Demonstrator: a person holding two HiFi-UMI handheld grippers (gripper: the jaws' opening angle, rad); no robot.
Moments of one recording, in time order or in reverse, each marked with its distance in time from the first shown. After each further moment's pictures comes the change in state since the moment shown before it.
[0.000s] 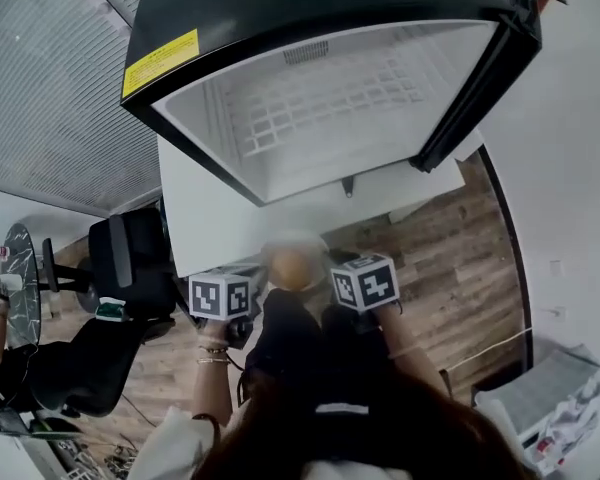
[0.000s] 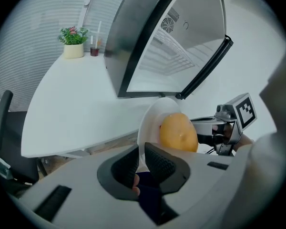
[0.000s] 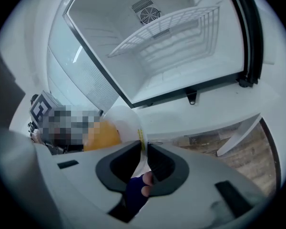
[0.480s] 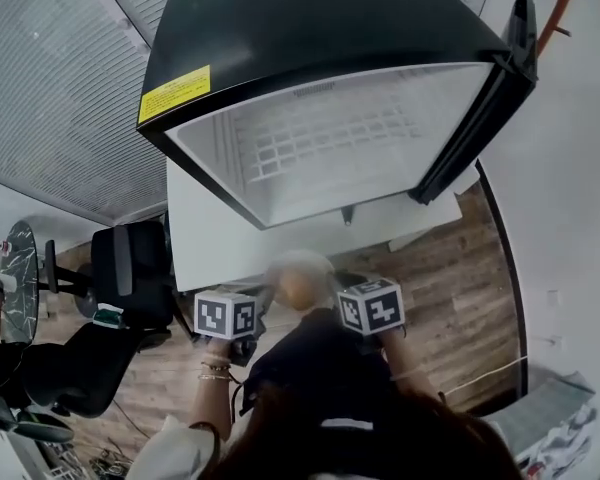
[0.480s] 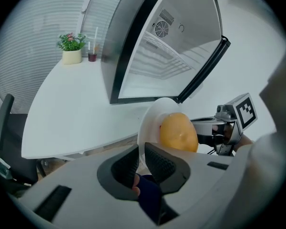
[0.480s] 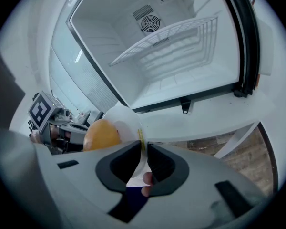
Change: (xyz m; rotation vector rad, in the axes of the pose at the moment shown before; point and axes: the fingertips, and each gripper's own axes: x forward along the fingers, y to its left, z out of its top) left arm -0.005 -0.026 0.014 0.003 -0.039 0.013; right arm -0.025 -0.012 0.014 -0.025 -0.025 -0.005
